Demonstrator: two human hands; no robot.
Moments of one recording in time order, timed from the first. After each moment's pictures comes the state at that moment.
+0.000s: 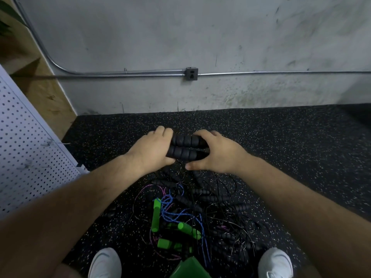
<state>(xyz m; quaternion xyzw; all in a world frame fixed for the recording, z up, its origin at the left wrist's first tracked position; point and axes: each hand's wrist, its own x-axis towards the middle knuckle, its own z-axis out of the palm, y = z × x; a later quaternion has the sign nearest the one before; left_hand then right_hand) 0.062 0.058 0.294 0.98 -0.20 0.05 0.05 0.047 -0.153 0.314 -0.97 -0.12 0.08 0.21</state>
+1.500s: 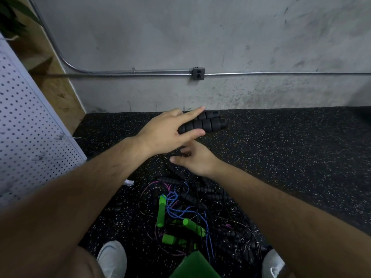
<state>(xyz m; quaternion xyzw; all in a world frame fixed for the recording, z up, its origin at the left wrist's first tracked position) 0.071 0.059 0.321 0.94 -0.27 0.10 0.18 0.051 -0.096 0.262 -0.87 -0.13 0.14 0.45</state>
